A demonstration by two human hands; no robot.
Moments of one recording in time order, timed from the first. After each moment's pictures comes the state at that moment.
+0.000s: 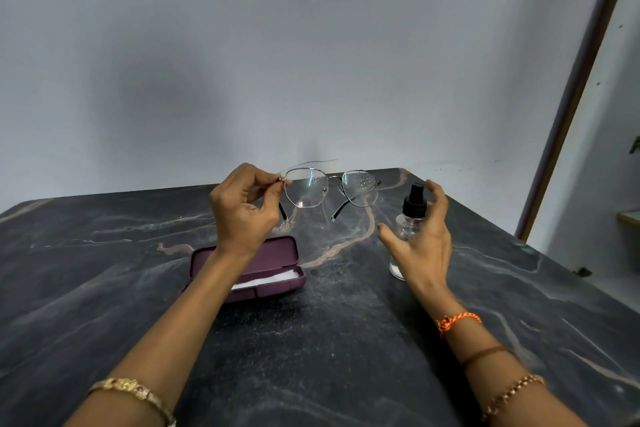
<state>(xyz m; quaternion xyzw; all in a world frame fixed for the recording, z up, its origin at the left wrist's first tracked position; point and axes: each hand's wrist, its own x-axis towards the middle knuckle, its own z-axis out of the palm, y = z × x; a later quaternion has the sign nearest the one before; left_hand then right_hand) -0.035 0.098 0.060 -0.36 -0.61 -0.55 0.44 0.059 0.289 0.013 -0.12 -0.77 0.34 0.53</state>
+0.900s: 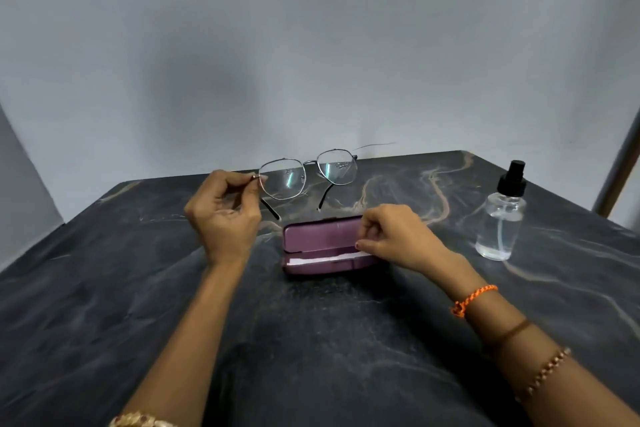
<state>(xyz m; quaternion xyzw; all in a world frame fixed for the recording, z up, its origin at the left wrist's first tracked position) -0.041 -0.023 0.044 -0.24 -0.58 -0.60 0.50 0.025 0.178 0.038 0.04 -0.97 0.20 0.15</state>
